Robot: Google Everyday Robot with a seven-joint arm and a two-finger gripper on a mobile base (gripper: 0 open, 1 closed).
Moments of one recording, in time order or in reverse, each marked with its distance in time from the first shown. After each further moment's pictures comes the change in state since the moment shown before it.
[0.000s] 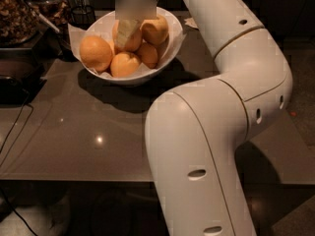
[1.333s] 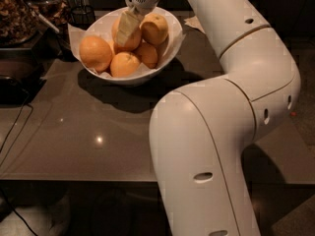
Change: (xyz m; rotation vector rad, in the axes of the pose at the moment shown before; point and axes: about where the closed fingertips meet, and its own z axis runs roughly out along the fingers) arm -0.004 -0.006 -0.004 0.025 -0.046 -0.028
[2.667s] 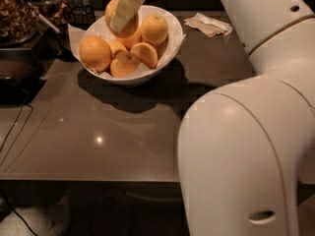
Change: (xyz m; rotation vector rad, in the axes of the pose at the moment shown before) arm -0.018 0.030 -0.059 0.018 -0.131 -0.058
